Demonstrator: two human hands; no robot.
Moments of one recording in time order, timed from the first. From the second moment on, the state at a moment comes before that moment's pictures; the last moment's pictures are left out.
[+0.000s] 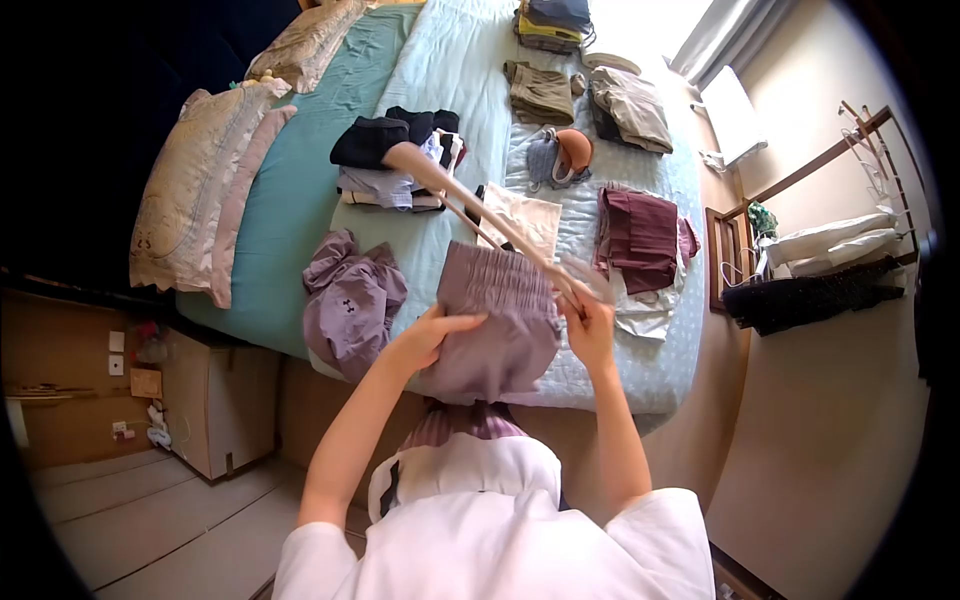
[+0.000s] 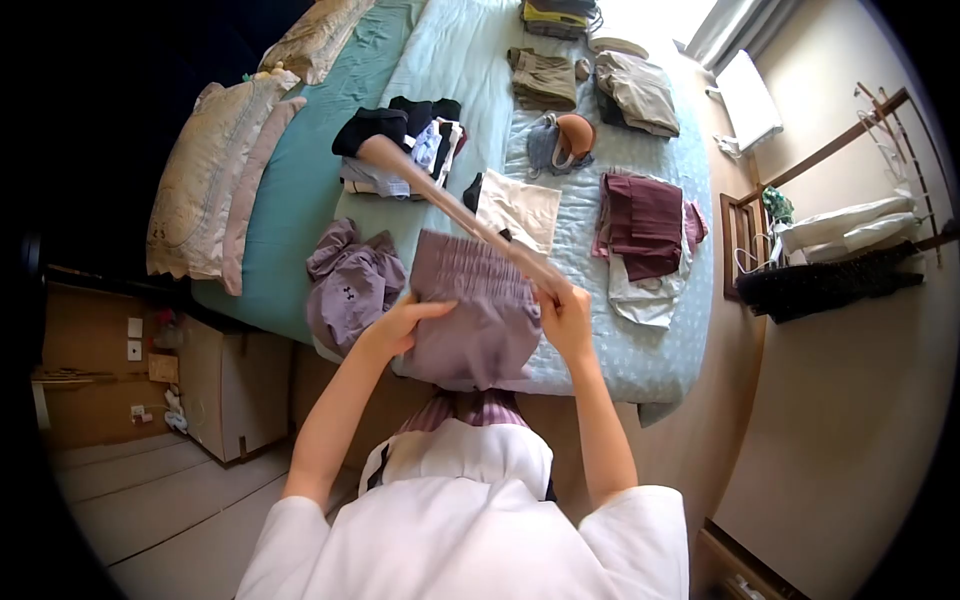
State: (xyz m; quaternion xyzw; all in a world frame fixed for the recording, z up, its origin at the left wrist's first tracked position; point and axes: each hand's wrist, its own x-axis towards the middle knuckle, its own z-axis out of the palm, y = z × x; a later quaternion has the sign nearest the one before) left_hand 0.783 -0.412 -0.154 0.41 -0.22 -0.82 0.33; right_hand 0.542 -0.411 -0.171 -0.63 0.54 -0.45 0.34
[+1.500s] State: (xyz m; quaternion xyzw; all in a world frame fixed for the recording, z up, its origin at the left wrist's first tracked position) left_hand 0.737 -0.520 0.061 0.40 -0.56 -0.28 0.67; right_hand 0.509 -0.453 0.143 -0.74 0.52 -0.35 0.24
